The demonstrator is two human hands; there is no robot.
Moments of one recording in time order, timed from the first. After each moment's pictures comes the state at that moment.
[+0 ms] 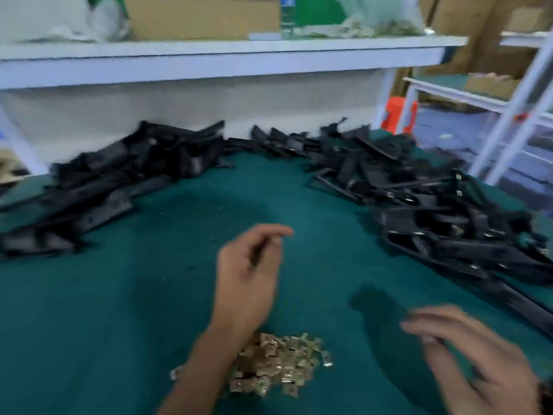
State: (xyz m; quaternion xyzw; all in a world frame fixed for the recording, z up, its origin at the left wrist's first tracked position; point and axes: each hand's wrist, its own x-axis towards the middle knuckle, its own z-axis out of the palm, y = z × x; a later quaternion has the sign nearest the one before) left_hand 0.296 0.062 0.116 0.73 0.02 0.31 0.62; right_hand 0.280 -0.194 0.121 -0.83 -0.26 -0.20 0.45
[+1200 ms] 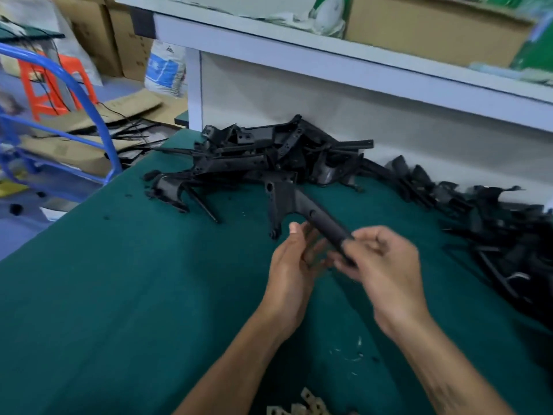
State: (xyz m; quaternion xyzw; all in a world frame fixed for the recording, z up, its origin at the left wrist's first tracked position) left_hand 0.314 0.179 0.082 0.38 0.15 0.30 0.86; right_hand 0.388 0.089 0.124 -0.71 -0.18 0.13 0.67
